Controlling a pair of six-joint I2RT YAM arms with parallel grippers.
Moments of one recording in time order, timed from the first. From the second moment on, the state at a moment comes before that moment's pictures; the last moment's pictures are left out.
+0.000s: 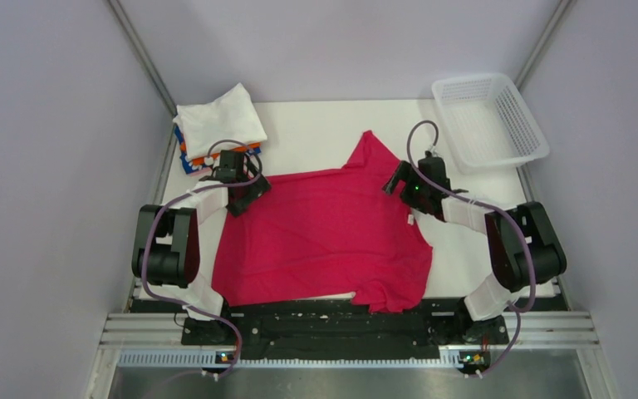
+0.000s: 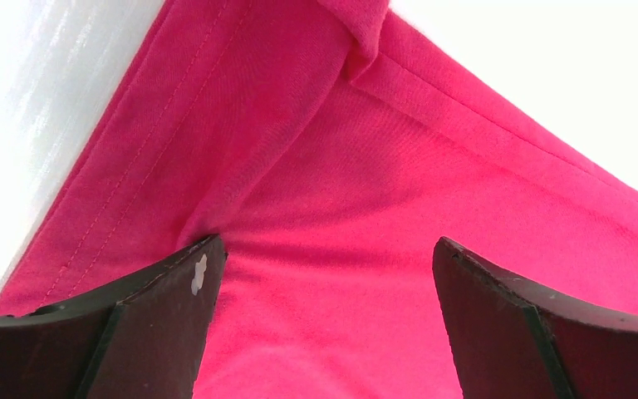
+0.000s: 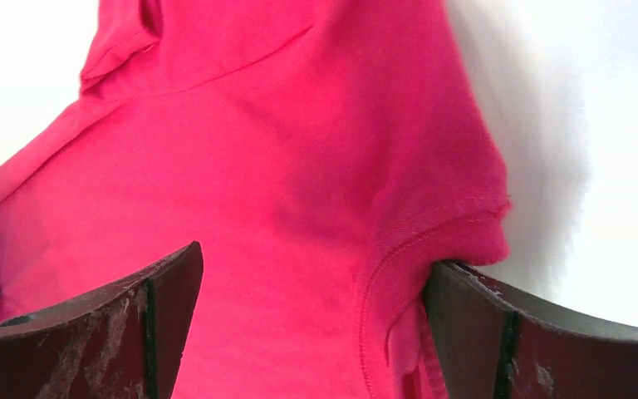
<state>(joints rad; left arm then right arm) -0.10 1.65 0.95 -0.26 -0.05 -0.78 0.27 1.60 0.76 0.12 -0.08 0.69</state>
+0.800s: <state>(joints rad) -0.07 1.53 0.95 -0.38 -0.21 -0.75 0.23 1.44 0.82 -0.22 0.25 0.57</state>
